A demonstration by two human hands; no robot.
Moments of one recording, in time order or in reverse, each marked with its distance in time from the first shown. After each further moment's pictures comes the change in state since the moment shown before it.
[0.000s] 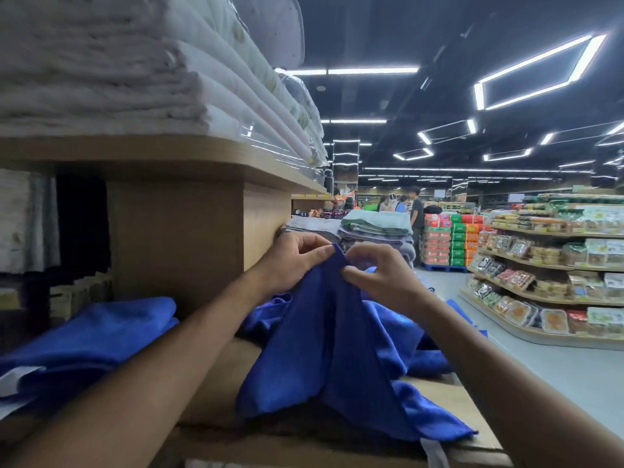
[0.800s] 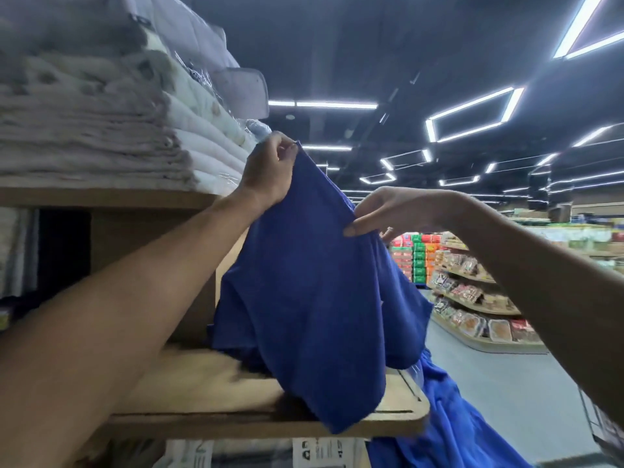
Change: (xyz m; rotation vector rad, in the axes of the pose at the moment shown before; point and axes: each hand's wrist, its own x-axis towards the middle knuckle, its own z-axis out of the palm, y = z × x) left_hand 0.038 0.188 -0.008 0.401 0.560 0.376; right_hand 0.012 -0.131 -0.191 -0.107 -0.537 0.300
